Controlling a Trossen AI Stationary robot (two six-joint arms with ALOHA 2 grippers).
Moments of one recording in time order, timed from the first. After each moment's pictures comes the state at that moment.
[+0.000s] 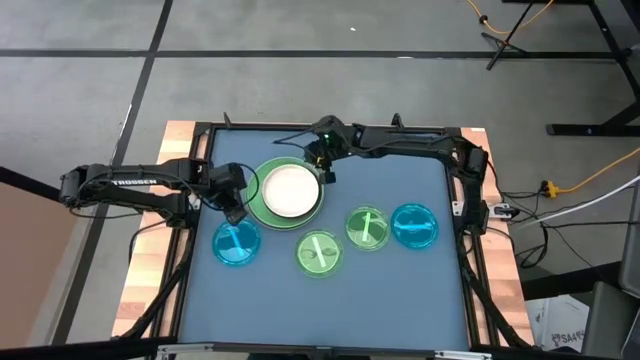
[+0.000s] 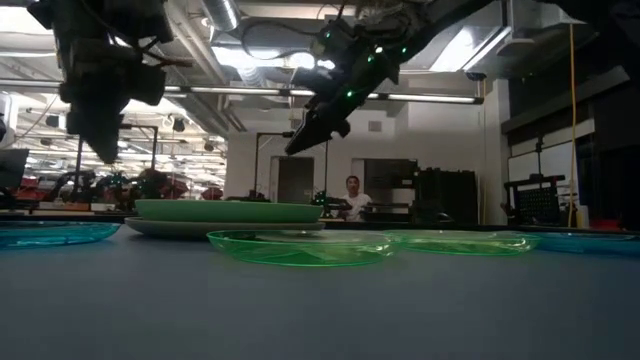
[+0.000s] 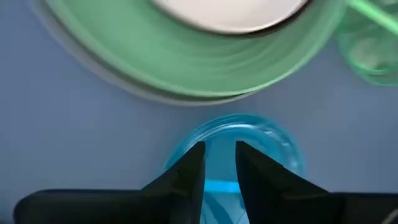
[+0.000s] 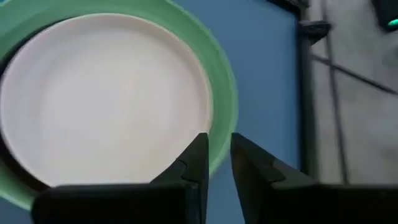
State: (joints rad) left arm 0.21 0.92 0.66 -0.94 0.10 -0.57; right arm -0.33 1.98 1.58 -0.33 -0.14 -0.63
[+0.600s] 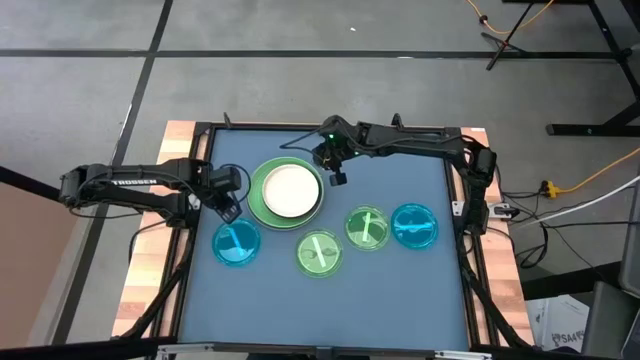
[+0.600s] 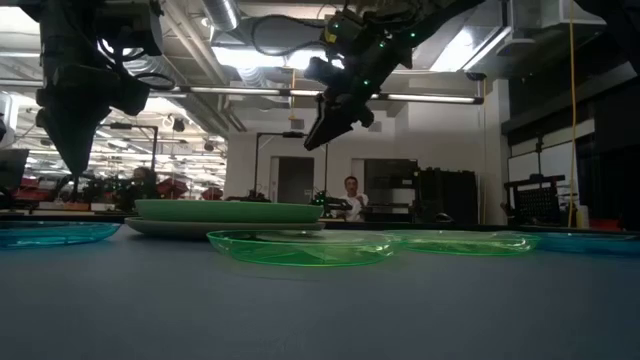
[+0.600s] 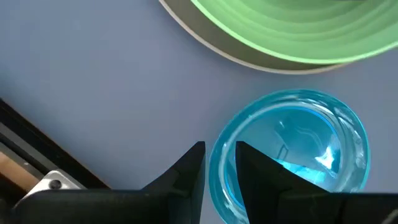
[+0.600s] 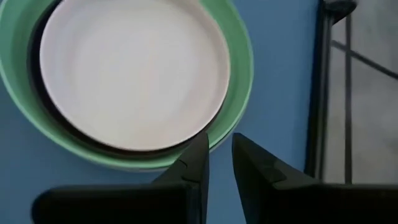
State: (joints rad) left arm 0.21 0.92 0.66 -1.11 -0.01 -0.65; right arm -0.33 1.92 1.57 -0.49 -0.12 -0.69
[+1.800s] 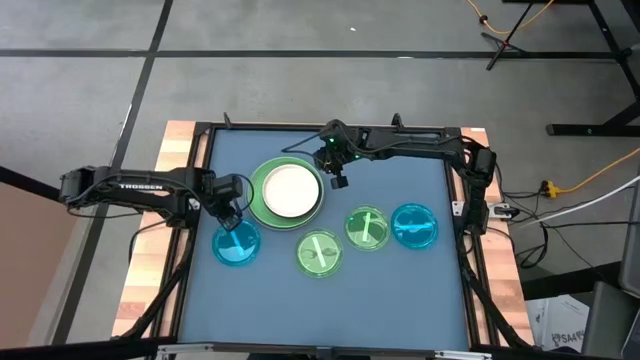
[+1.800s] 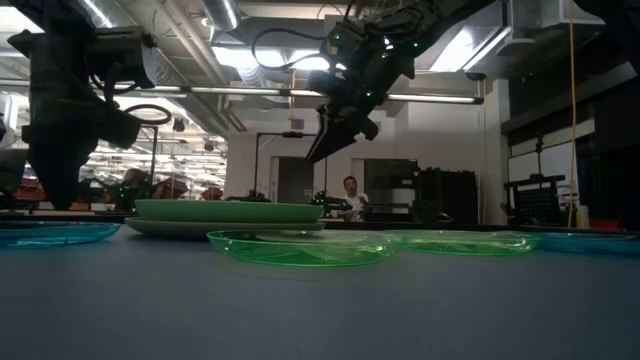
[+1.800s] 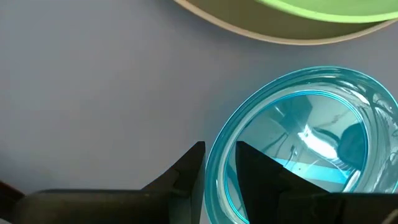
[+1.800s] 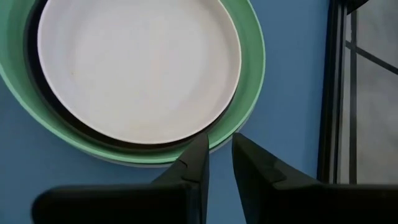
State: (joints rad) left arm 0.21 0.92 0.47 -0.92 0.08 -0.60; right arm -0.33 1.92 1.50 -0.44 -0.12 -0.69
